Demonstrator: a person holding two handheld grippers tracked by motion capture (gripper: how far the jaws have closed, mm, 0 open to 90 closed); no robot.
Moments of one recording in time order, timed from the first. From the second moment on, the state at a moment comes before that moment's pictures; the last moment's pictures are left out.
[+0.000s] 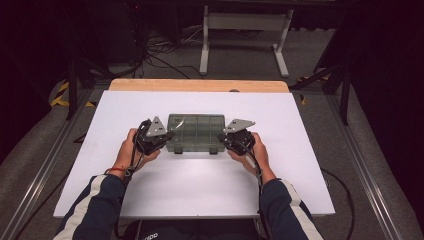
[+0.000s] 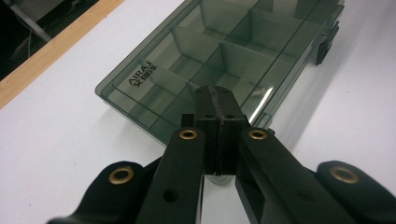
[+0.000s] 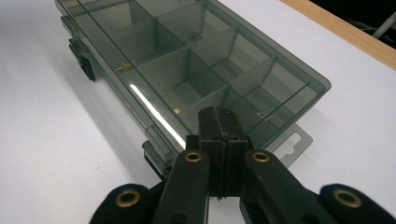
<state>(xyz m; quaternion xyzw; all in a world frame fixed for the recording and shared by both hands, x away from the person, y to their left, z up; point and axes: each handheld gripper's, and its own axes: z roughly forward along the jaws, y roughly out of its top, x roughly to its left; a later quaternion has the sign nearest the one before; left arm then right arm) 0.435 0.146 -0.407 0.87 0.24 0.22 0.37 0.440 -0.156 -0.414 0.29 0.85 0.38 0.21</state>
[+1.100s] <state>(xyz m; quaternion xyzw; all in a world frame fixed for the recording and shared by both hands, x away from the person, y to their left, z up) 0.437 0.149 -0.434 0.85 0.26 0.22 0.39 0.434 -0.152 -0.424 0.29 0.85 0.38 0.24</state>
